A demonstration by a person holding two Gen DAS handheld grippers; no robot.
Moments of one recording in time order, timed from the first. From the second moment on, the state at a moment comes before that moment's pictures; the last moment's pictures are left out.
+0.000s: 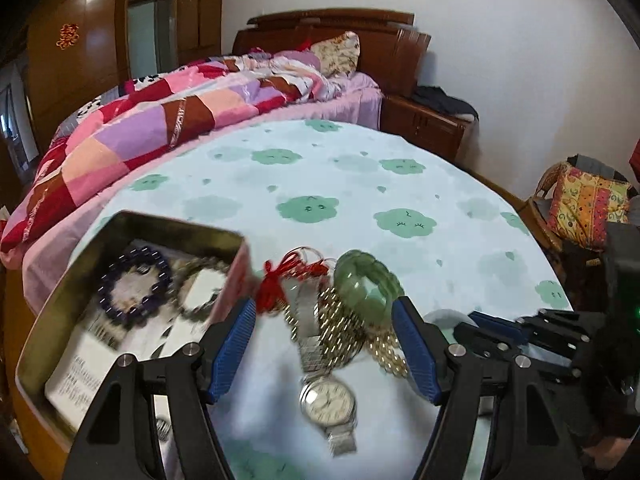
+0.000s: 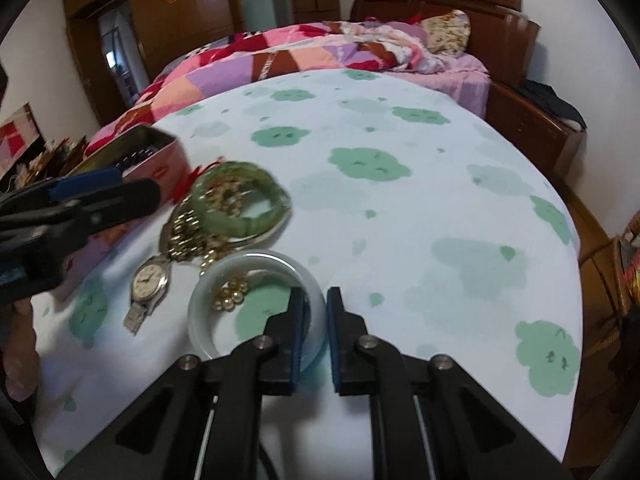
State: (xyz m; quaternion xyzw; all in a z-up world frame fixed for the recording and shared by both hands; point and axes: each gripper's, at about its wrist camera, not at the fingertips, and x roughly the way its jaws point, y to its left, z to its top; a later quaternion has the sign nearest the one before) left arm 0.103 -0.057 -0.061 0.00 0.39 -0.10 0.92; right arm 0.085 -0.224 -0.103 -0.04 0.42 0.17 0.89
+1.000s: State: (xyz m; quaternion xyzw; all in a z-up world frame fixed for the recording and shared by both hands) left arm 0.094 -0.054 -0.030 -0.03 0.36 -0.12 0.92; right arm 0.083 -0.233 -0.079 -0.01 0.40 0.19 0.90
